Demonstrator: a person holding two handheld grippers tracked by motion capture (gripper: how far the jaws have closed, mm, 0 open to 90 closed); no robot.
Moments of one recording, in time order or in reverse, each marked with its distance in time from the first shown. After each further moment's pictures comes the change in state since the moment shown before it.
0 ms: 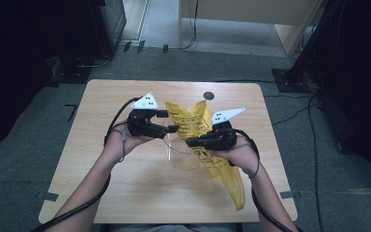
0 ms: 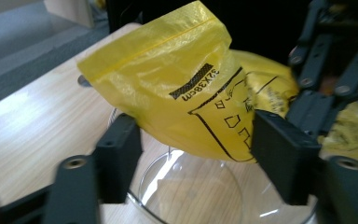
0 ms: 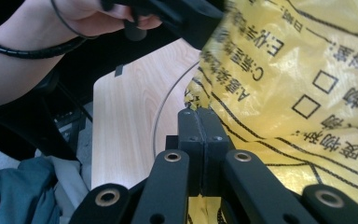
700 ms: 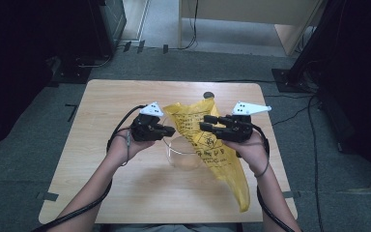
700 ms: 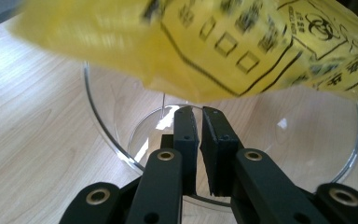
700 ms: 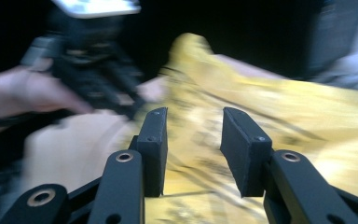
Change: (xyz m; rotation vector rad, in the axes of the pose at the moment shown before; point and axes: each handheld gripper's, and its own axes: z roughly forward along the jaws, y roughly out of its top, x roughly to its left) left arm 0.000 -0.019 0.016 0.158 -0.023 -0.044; right arm -0.010 0.002 -0.042 -0.250 -0.246 -0.028
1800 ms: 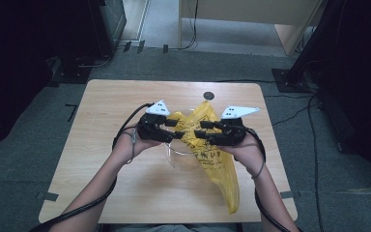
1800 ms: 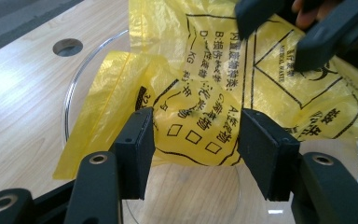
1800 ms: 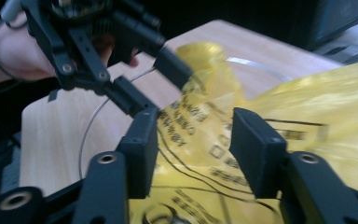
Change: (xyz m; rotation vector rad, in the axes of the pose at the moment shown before) left arm -0.004 0.012 0.012 -0.054 -0.010 0.036; right arm 0.008 -0.007 0.016 0.132 -0.018 -0.008
